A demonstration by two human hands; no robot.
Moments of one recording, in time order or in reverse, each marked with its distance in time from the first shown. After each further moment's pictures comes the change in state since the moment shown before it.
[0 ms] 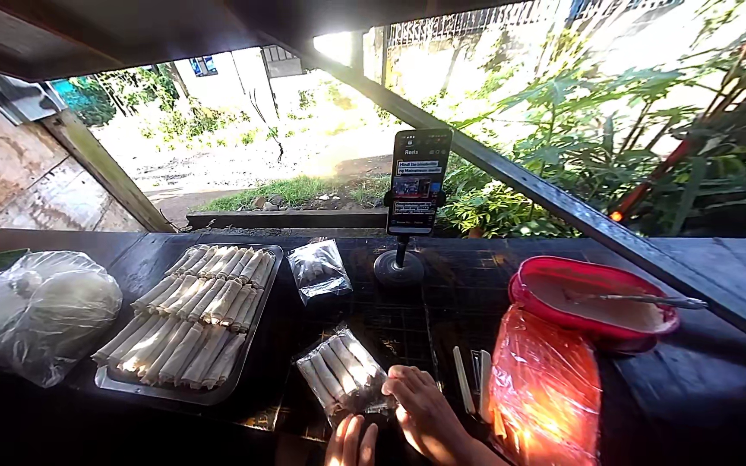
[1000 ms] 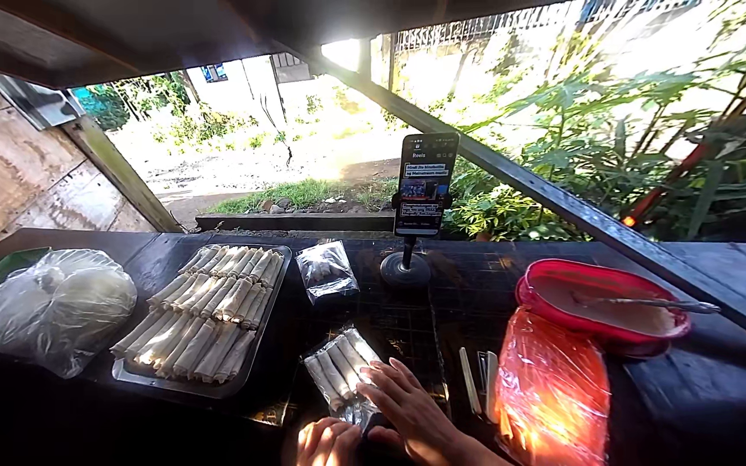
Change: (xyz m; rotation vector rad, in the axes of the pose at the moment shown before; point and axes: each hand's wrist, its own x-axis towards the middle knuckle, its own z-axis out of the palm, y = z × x) left_hand 0.017 -0.038 -0.024 -0.148 0.210 0.025; right_hand 0.010 -0.010 0.010 0.064 -0.063 -0.241
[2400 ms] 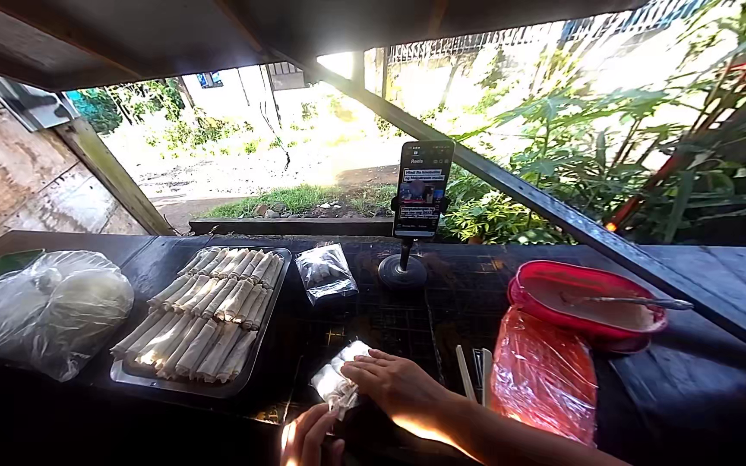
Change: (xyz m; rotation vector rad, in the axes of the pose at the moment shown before) left_hand 0.007 -0.009 -0.024 -0.136 0.030 -0.066; right_hand 0.075 -0.020 -0.054 0.119 -0.292 -0.036
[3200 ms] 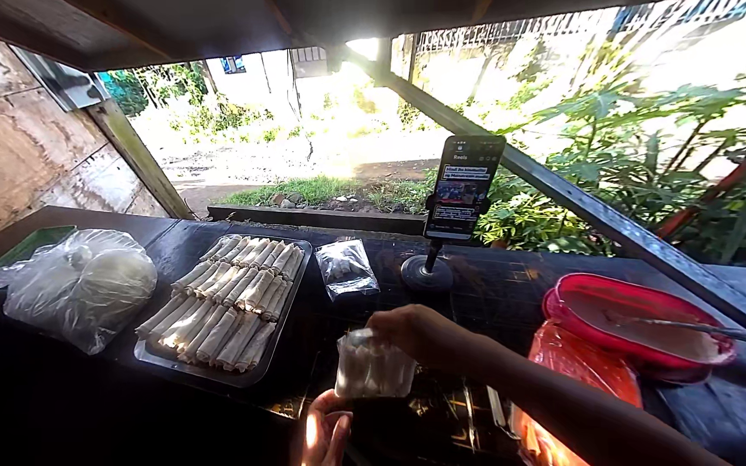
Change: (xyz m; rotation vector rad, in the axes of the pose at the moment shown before) left_hand 0.010 0.011 -0.004 -0.681 -0.180 -0.955; right_hand 0.073 0.025 -0.074 0.315 -0.332 0.245
